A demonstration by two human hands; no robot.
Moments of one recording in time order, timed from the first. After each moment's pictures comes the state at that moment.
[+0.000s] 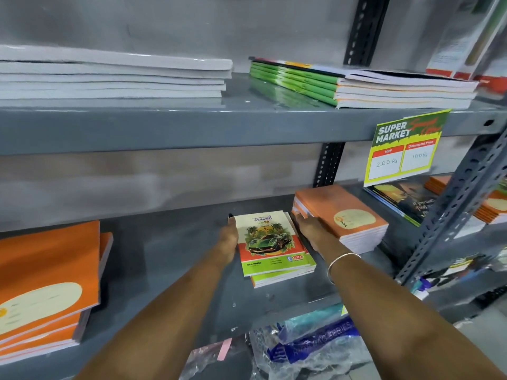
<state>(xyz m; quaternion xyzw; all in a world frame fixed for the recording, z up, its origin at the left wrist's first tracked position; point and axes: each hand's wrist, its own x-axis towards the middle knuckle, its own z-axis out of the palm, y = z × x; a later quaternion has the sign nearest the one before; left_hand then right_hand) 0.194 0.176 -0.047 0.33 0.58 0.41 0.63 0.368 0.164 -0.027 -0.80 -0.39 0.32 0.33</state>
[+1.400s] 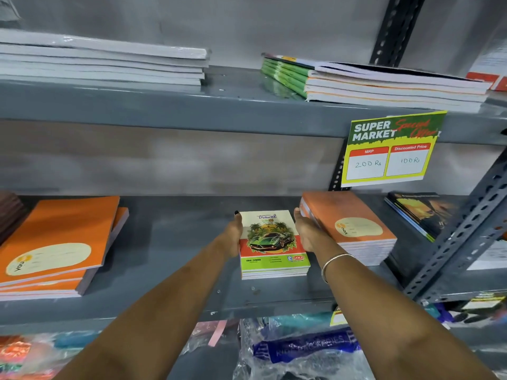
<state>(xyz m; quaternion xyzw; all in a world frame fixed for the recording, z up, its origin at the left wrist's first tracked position) 0.221 0.158 -0.041 0.26 0.53 0.39 0.70 0.374 0.175 -0.031 -0.73 -0.35 0.48 0.34</state>
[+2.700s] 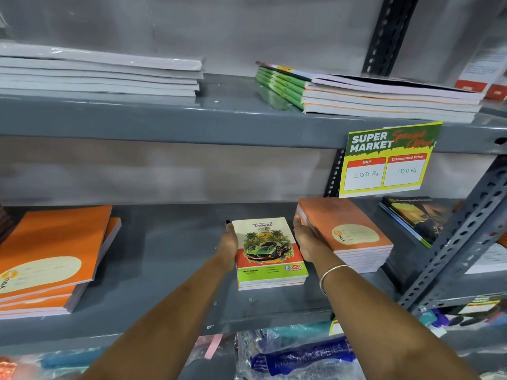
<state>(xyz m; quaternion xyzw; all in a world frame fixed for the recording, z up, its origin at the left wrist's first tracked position) 0.222 0.144 -0.040 0.26 0.59 0.43 0.63 0.410 0.235 -0.118 -0.71 -0.33 0.49 0.38</state>
